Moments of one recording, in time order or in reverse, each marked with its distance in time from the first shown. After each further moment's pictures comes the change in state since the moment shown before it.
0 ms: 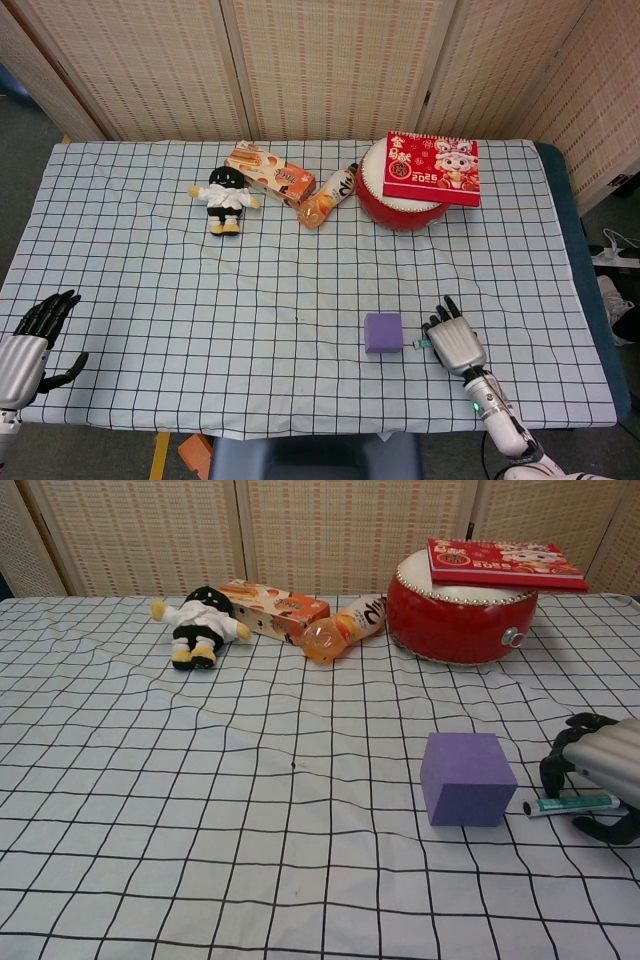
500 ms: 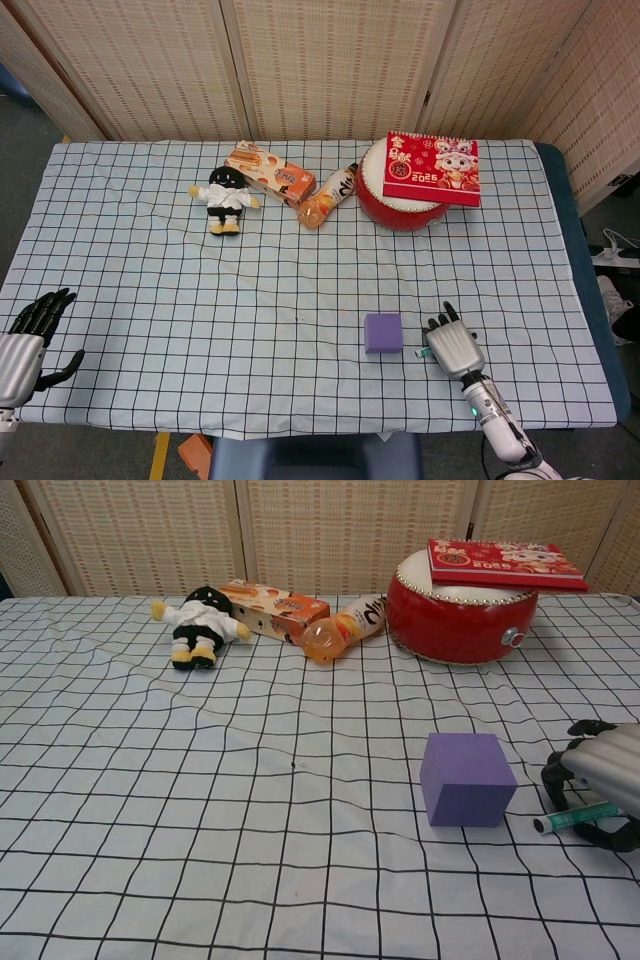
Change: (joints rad) left arm 0.002 -0.001 -0.009 0.000 -0.019 -0.001 0.019; right arm -0.003 -0.011 -0.029 -0.004 -0.009 0.048 -0.040
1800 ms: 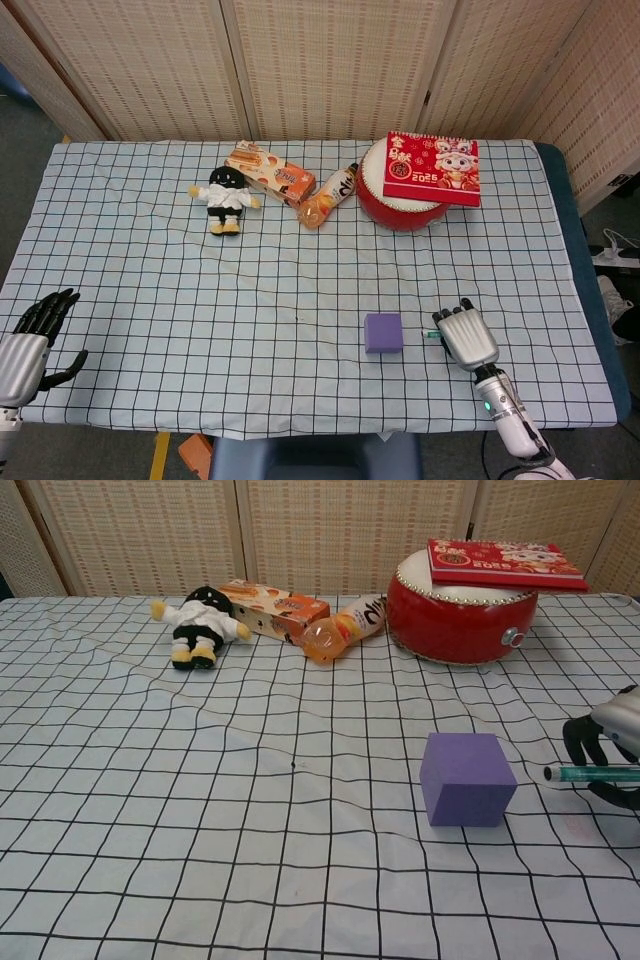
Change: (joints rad) left arm -0.004 -0.004 0.000 -0.005 0.001 -0.009 0.011; right arm -0.011 0.025 0.023 0.028 -0.103 0.105 0.121
